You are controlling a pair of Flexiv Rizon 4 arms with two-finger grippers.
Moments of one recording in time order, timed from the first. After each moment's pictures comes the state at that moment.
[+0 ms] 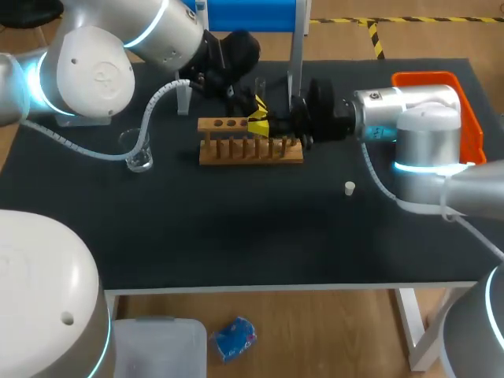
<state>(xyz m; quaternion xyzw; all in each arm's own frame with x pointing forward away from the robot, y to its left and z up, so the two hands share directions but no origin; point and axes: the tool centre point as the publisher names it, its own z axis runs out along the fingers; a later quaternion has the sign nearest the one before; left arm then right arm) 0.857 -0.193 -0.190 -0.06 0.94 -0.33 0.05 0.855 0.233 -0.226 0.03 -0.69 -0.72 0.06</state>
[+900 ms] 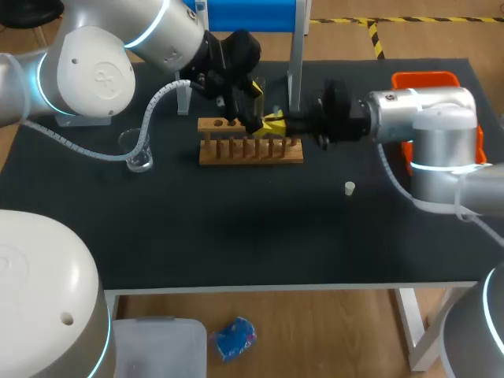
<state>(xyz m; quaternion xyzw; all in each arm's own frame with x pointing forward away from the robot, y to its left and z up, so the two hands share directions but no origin) 0.855 -0.194 -0.190 -0.06 0.94 -0.33 0.05 0.865 0.198 -0.236 0.03 -0.69 -0.72 0.05</state>
